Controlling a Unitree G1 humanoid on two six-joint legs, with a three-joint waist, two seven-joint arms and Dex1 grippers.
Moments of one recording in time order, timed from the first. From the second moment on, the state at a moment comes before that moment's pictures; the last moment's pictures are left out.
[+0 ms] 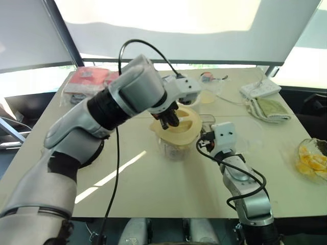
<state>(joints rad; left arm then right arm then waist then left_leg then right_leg) -1.41 0.43 -0.75 0.12 -0.08 1.42 -1.23 -0.06 -0.19 0.10 -0.47 -0.01 0.56 0.06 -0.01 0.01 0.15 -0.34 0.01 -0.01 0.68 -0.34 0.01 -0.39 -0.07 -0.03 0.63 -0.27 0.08</state>
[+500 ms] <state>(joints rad) -1.68 0.49 -0.31 0.32 -0.23 1.17 -1.18 -0.01 -0.22 0.06 -0.57 0.01 0.54 0.12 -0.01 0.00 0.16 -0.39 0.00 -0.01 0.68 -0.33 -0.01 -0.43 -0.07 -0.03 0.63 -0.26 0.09</state>
